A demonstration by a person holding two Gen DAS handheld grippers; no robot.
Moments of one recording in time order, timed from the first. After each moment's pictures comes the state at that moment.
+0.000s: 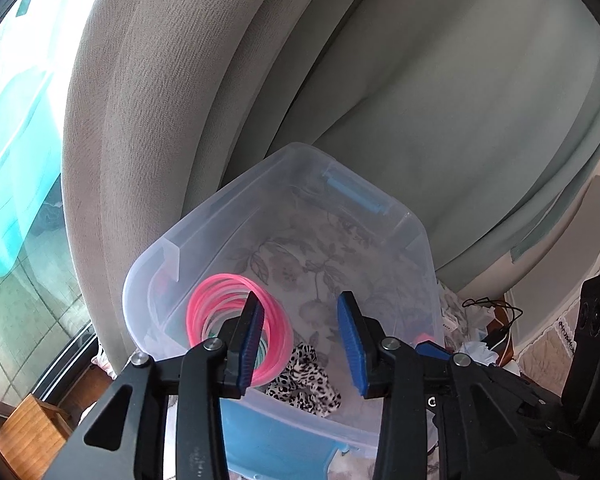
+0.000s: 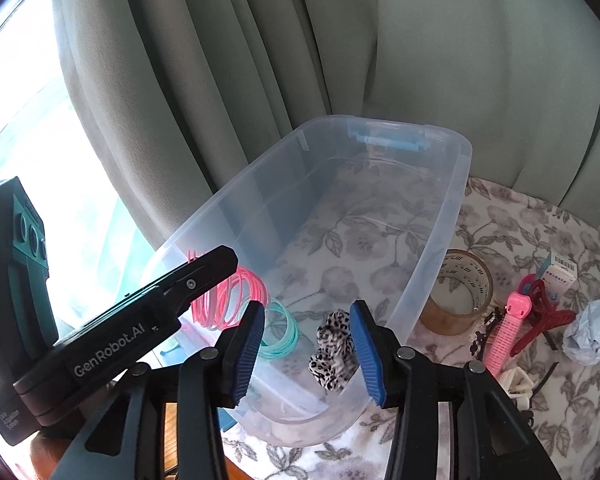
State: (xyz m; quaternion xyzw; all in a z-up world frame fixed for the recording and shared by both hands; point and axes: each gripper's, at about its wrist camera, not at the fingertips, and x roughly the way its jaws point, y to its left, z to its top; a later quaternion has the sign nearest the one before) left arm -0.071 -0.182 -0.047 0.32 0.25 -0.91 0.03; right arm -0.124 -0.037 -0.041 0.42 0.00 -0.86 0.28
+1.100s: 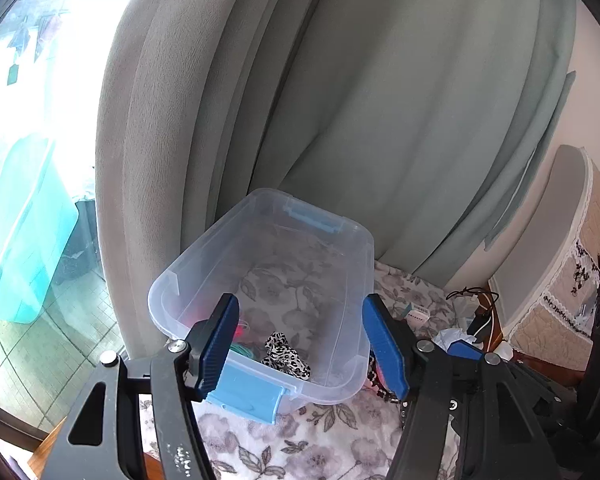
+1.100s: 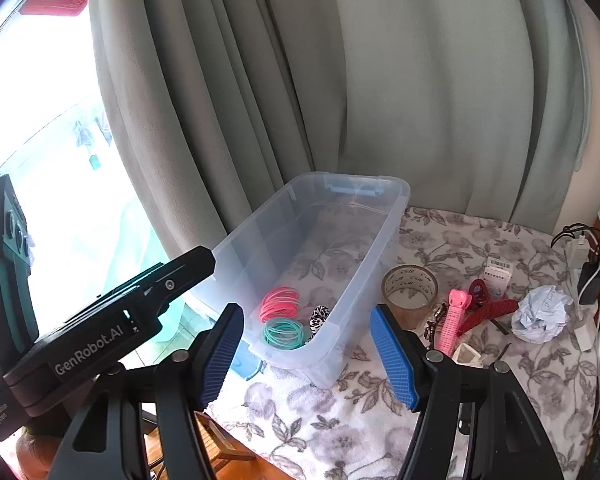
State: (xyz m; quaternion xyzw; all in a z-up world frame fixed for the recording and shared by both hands) left arm -0.015 -0.123 0.035 0.28 0.16 -0.94 0.04; right arm -0.049 0.023 0.026 0.35 -0.03 -0.90 0.26
